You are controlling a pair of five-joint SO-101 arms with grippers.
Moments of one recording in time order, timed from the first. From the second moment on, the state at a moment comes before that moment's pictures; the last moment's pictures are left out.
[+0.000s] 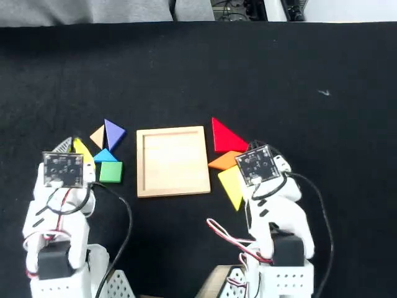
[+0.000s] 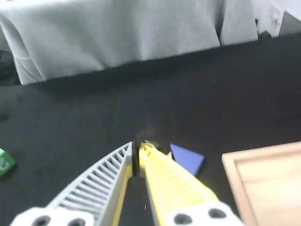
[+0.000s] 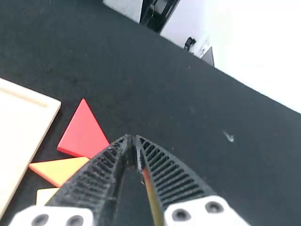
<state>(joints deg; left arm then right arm) -11.4 -104.0 79.9 49.7 -14.8 0.0 -103.3 86.5 46.8 29.4</state>
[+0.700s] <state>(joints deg) -11.4 -69.3 44.4 63.1 -3.9 0.0 -84.0 50.8 61.9 25.5</state>
